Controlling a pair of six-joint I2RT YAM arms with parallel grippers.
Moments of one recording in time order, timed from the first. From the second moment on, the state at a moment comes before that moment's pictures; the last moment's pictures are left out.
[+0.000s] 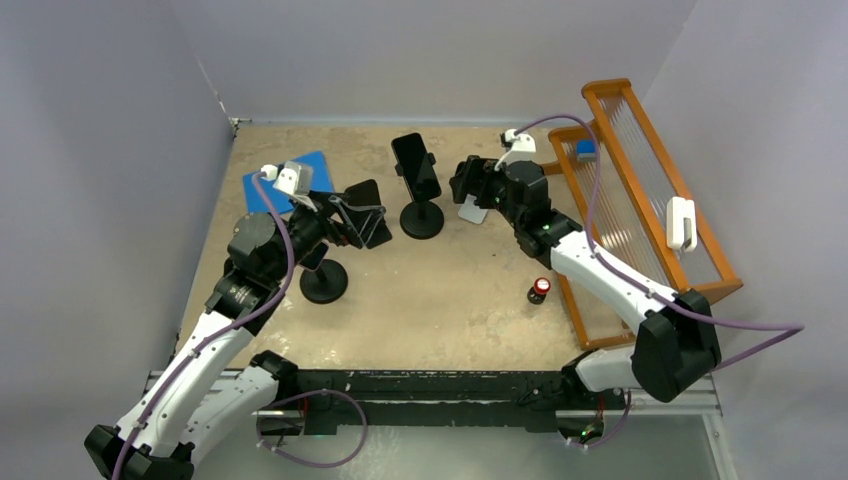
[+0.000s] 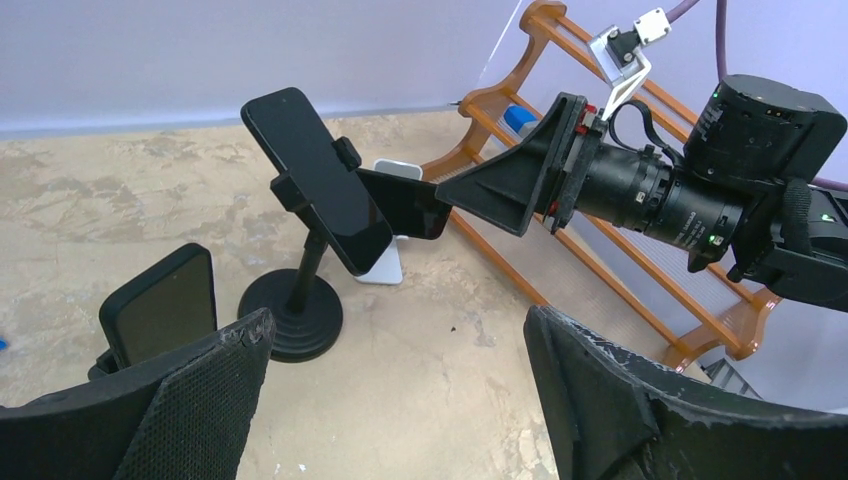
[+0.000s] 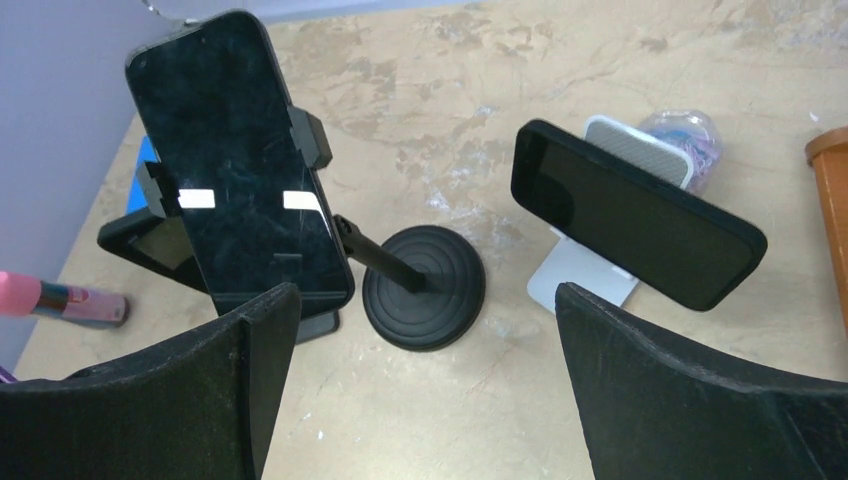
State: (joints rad) left arm -0.45 0.76 0.79 0.01 0.19 -0.41; right arm 0.53 1.35 0.99 0.06 0.15 0.44
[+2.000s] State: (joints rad) left arm -0.46 0.77 0.79 0.01 0.18 -0.41; right arm 0.65 1.72 1.37 -0.09 0.03 0.23
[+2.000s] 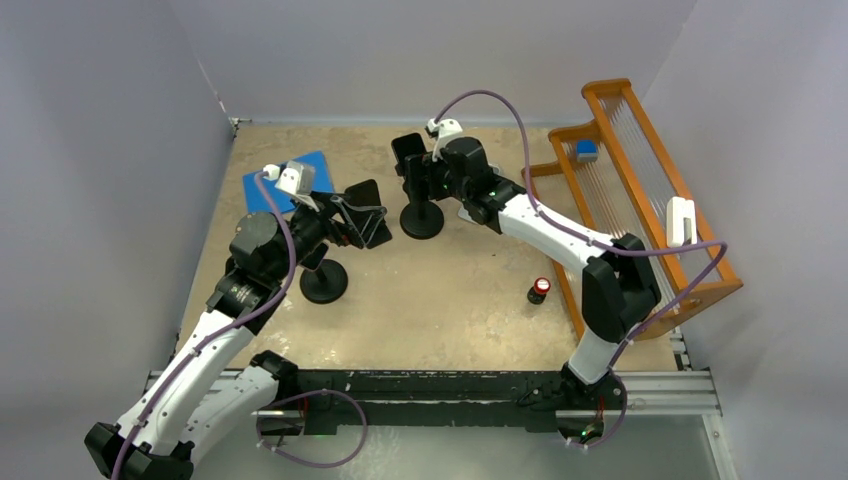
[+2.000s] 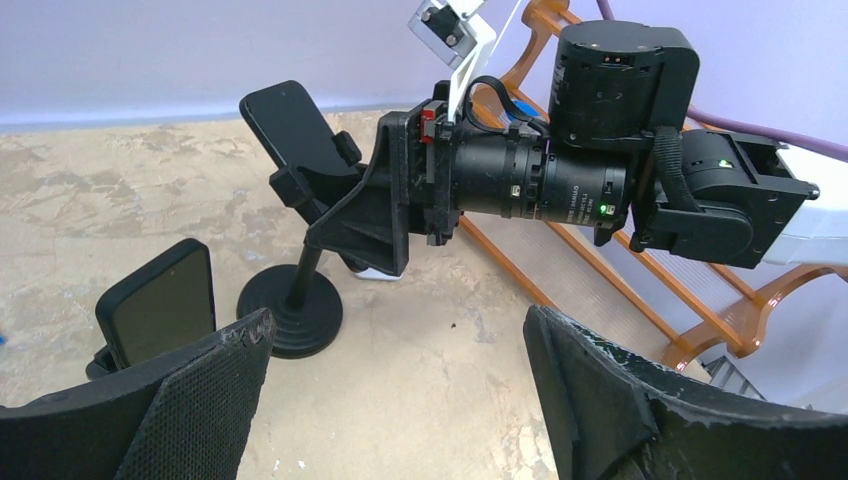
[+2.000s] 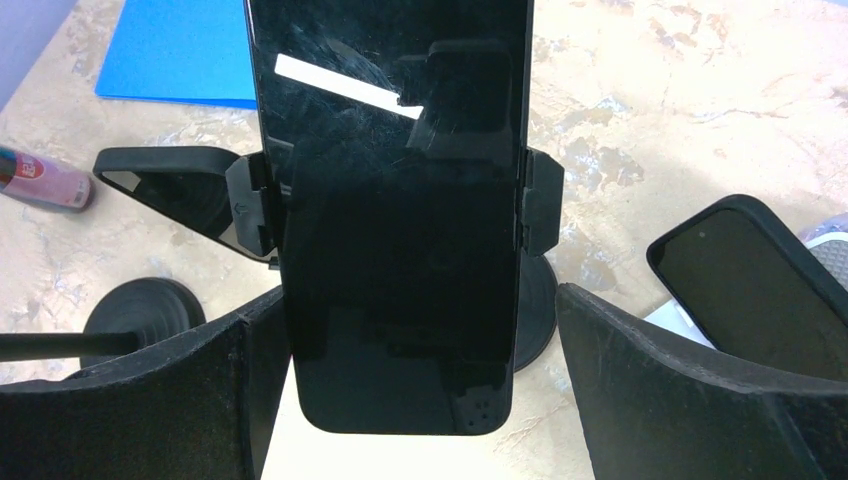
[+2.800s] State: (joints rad) left arm -0.46 0.77 0.79 0.01 0.18 -0.41; right arm 0.66 1.74 1.38 -0.09 0.03 0.20
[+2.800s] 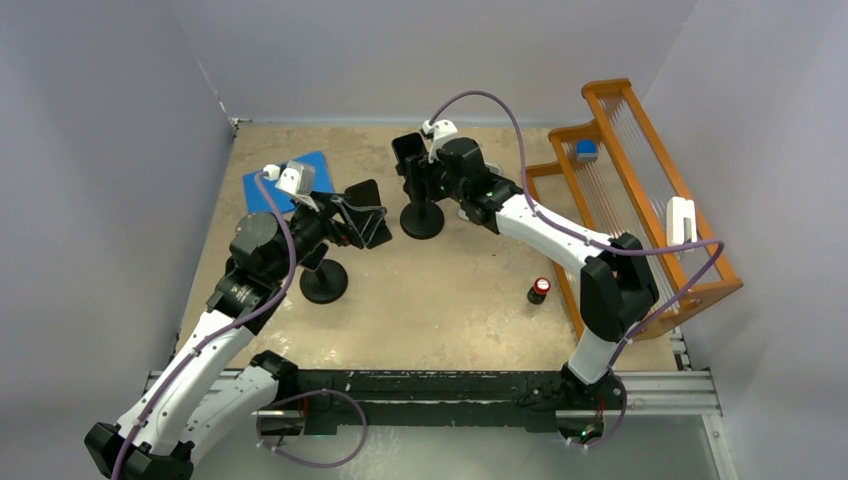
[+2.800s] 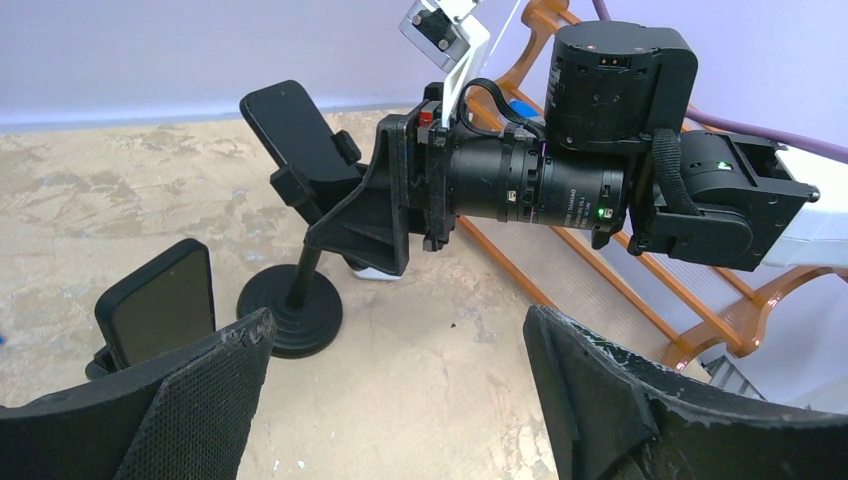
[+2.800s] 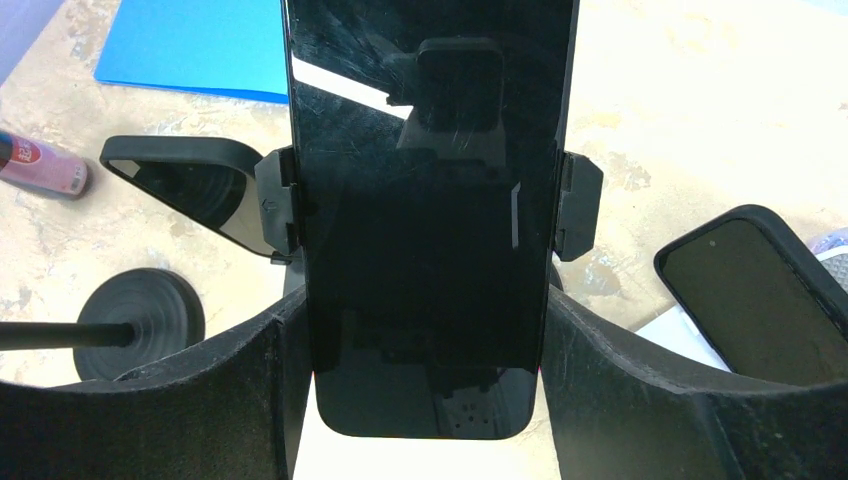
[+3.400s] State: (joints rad) left arm -0.47 0.78 0.79 0.01 0.19 -0.41; right arm 0.67 1.52 1.22 -0.18 0.08 0.22
